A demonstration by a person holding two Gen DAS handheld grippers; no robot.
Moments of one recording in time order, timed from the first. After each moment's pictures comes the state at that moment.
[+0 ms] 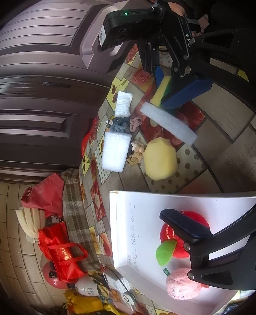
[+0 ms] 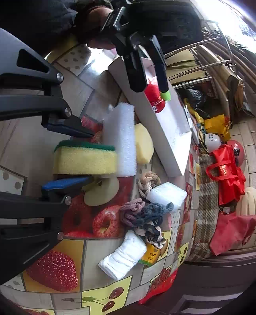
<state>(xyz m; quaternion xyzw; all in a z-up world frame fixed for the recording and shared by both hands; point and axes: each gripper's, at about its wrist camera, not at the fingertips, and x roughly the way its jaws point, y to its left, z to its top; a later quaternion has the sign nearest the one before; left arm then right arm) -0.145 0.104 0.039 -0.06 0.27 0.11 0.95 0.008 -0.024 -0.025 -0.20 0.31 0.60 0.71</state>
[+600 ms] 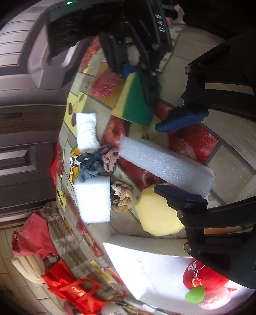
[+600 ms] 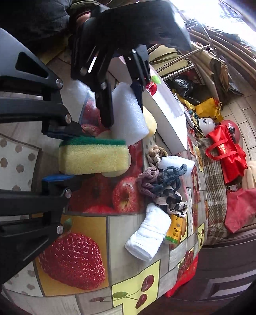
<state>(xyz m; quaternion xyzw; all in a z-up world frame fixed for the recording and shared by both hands) -0.071 0.053 0.009 0.04 0.39 0.05 0.92 0.043 -0.058 -0.035 -0.12 0.35 0.59 0.72</state>
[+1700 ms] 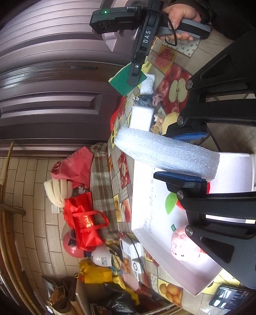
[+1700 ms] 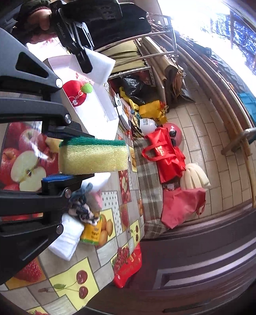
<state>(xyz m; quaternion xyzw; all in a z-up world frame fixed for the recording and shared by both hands) -0.208 0.122 0.050 -0.05 0.16 0.21 0.96 0.012 -0.039 0.028 -0.02 0.16 0.58 0.80</state>
